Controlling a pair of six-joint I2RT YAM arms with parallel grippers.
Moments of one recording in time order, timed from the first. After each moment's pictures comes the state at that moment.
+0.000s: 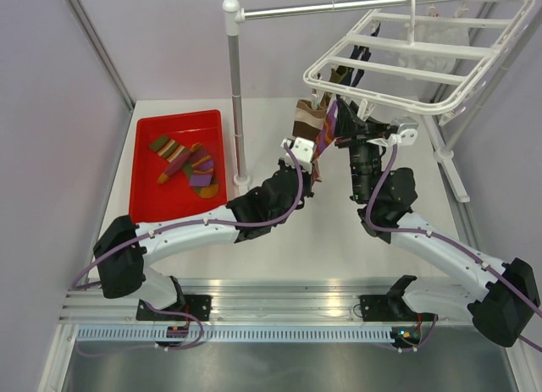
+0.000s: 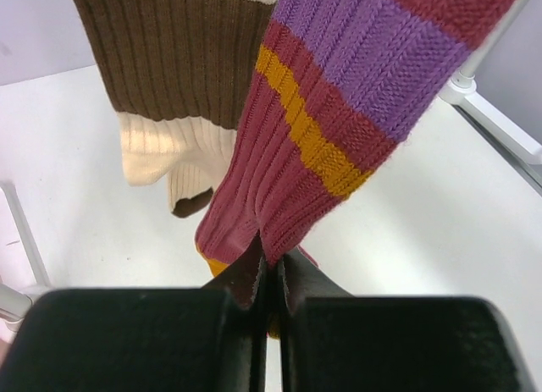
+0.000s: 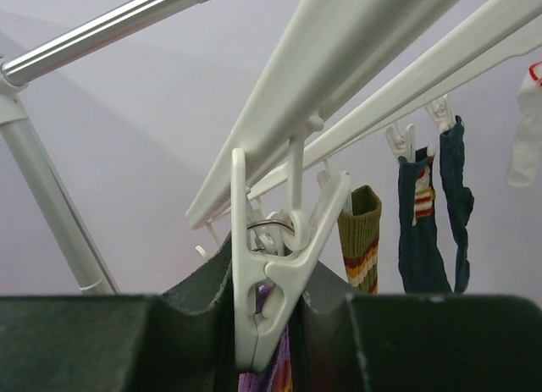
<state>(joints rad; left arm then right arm) -1.11 1.50 1.12 0.23 -0.62 -0.19 0.73 1.13 0.85 0.96 0.53 0.01</state>
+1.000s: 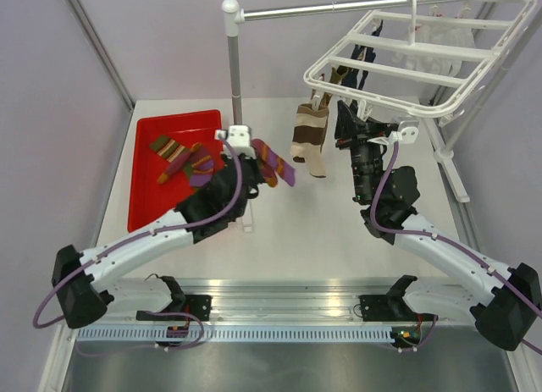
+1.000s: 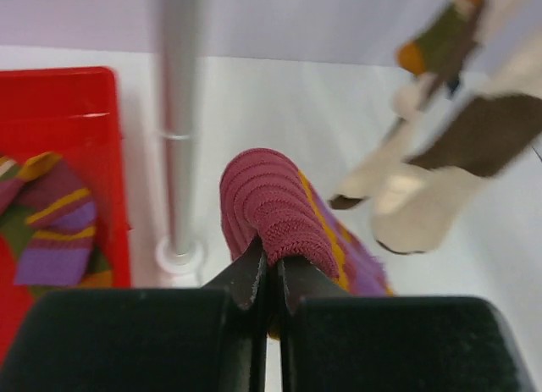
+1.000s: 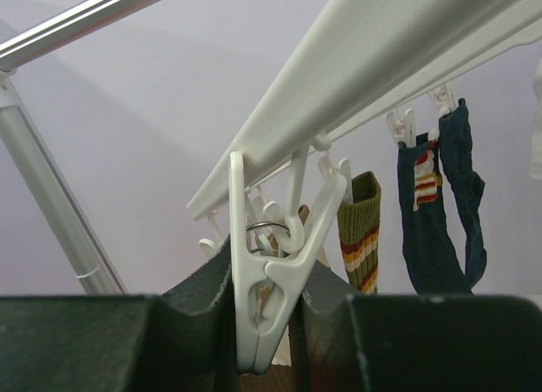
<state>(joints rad) -0.97 1.22 1.02 0.01 -0.75 -0.31 0.73 1.10 0.86 0.87 0.53 0.03</state>
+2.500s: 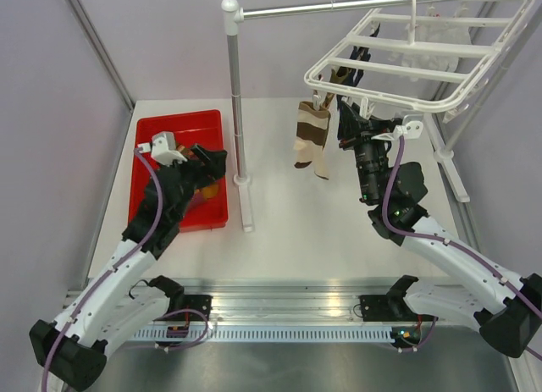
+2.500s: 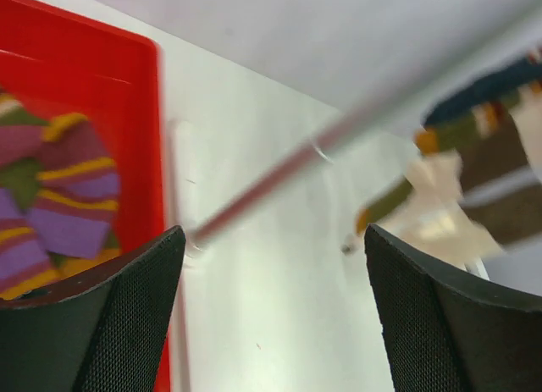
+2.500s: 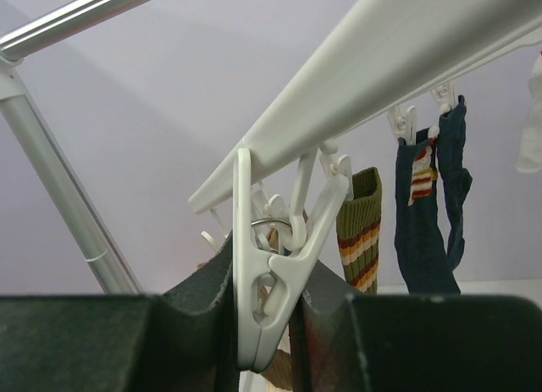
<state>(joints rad) -0.40 0.83 0.78 -0.07 -0.29 -0.62 0.73 1.04 0.91 0.68 0.51 0.07</state>
